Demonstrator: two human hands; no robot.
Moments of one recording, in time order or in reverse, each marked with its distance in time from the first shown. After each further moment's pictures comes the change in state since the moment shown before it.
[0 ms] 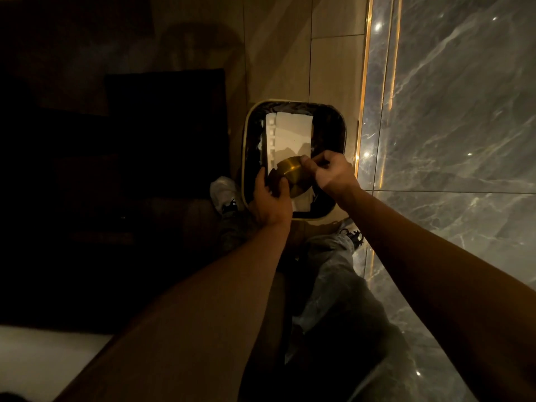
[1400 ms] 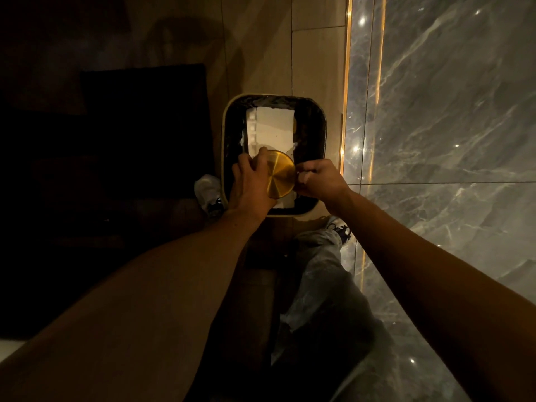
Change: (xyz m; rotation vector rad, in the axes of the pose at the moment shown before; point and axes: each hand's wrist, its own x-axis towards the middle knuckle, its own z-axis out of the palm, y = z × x) left_hand 0.030 0.007 -0.008 1.074 -0.251 0.549; right_hand -0.015 0.016 -0.014 0.079 -0.173 0.063
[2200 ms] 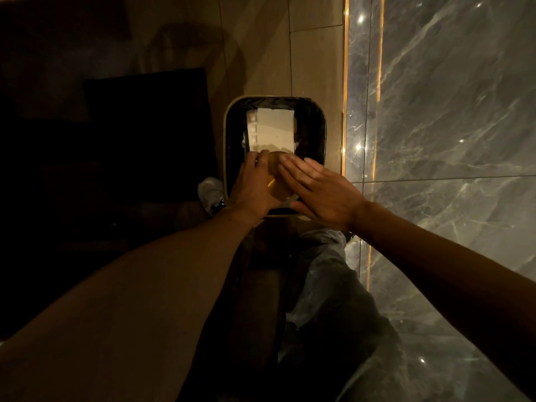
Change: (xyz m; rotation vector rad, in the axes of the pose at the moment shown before) left_hand 0.001 -0.002 -0.013 -0.175 -0.023 0.104; right_hand -0.008 0.026 -0.019 -1.443 -0.083 -0.925
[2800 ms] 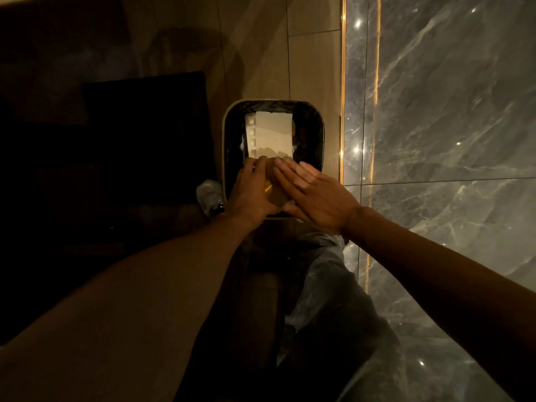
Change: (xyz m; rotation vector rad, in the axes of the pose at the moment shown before) left_hand -0.003 -0.007 0.004 -0.020 -0.015 0.012; right_hand 0.003 -0.008 0.002 0.069 0.034 0.031
